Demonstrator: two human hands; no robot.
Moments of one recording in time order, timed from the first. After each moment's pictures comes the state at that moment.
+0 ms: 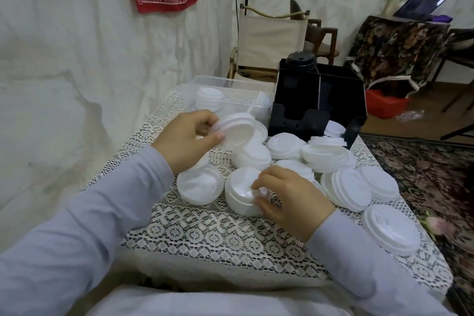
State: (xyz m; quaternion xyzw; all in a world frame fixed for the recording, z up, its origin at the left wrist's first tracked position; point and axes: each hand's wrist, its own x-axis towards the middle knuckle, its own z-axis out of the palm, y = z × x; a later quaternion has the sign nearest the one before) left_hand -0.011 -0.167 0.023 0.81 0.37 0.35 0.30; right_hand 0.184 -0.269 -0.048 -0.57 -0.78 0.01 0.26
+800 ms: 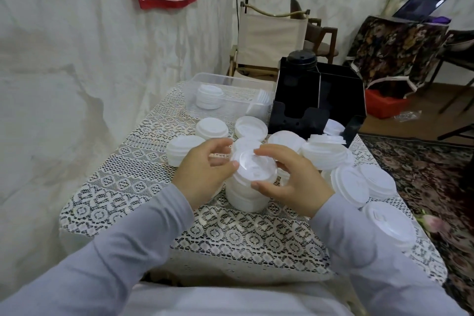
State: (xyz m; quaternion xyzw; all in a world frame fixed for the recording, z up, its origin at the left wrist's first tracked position) left_hand 0.006 -0.209 -0.012 0.67 0.45 0.37 0.46; right_hand 0.189 -0.255 -0.033 -0.58 -0.71 0.16 0.36
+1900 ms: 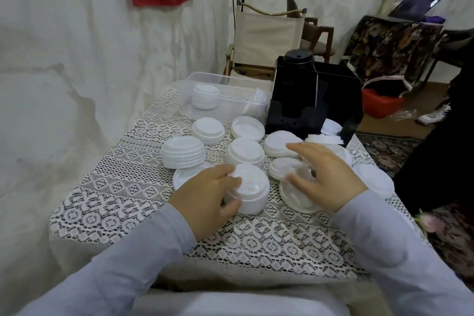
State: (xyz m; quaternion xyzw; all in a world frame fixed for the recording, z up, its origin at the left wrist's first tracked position) left_hand -0.001 -0.219 -0.037 0.91 0.37 0.15 0.11; right_hand 0.233 -0.267 -0.020 -0.67 -0.70 0.03 0.22
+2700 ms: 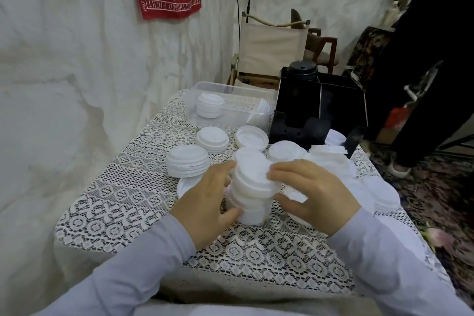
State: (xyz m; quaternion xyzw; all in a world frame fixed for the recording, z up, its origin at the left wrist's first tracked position) left_hand -0.003 -0.217 -0.045 0.87 0.38 0.26 0.19; right_hand 0.220 -0.260 -0.038 -0.47 -0.82 -0.14 0.30
